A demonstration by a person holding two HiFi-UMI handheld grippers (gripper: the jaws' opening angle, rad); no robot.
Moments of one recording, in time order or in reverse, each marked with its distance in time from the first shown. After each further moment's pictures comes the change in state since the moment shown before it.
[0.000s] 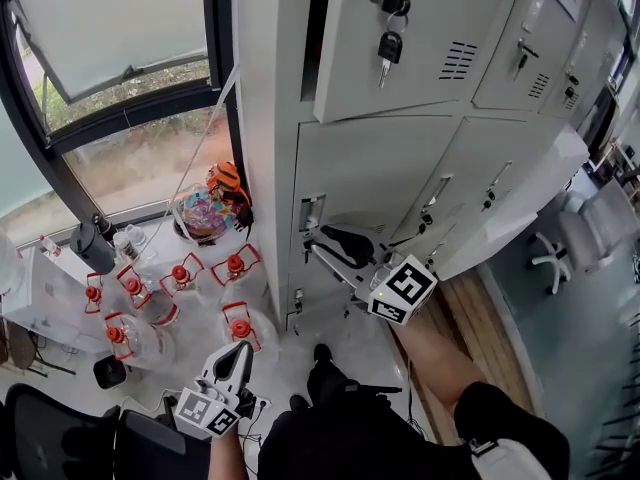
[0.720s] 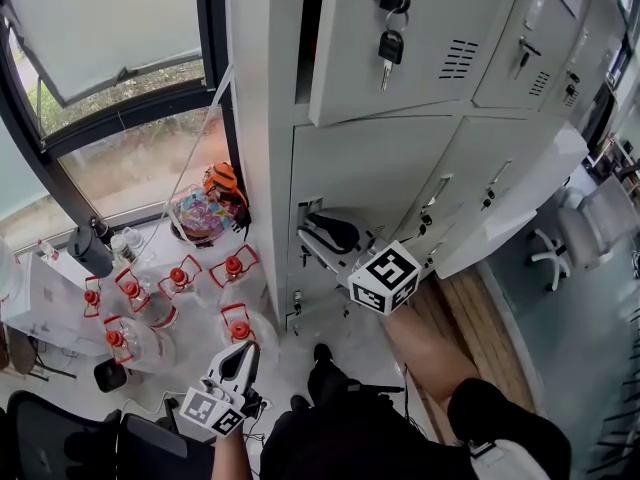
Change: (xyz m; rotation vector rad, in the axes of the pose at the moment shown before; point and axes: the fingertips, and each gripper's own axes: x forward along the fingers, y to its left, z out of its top) left arm 0.018 -0.004 -0.006 -0.016 0.009 -0.030; right arm 0.031 -0.024 -0.007 0.021 0.096 -0.086
